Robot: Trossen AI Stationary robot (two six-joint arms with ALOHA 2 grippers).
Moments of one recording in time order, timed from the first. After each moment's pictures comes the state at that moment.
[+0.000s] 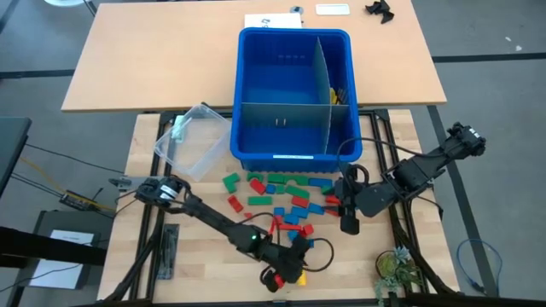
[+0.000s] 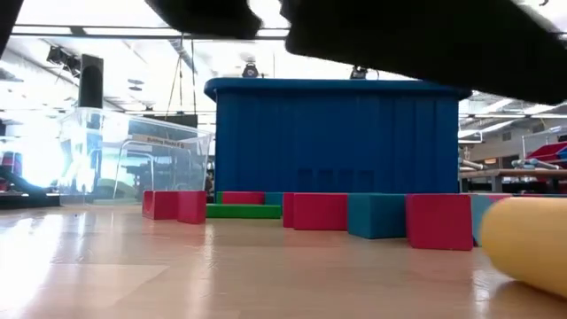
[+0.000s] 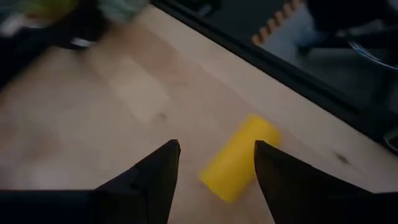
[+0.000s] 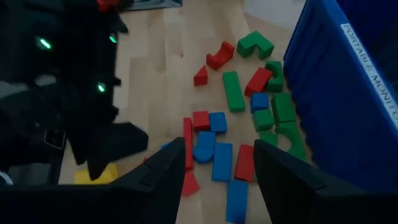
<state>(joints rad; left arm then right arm) -0.46 2.21 1.63 -0.11 -0.03 0.42 0.54 1.23 1.27 -0.85 0.47 0.50</state>
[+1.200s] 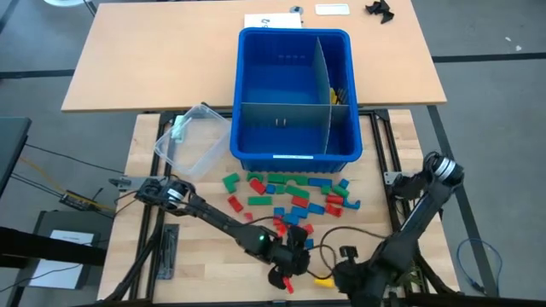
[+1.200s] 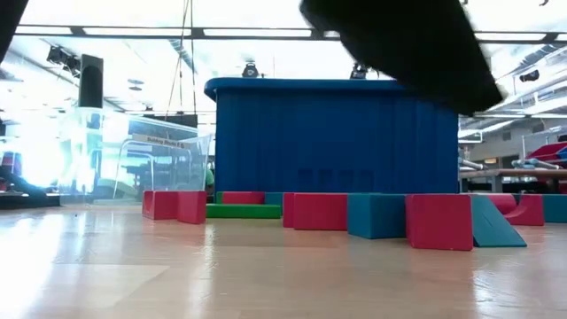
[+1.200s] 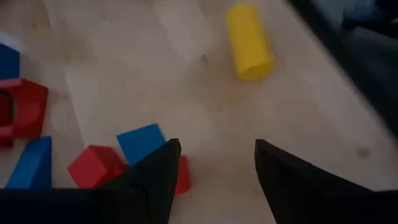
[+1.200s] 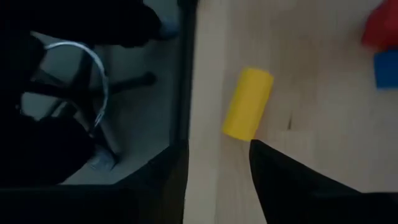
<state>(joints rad) -0.47 2.26 1.91 -0.56 -0.21 0.09 0.95 1.75 1.27 -0.63 0.20 0.90</state>
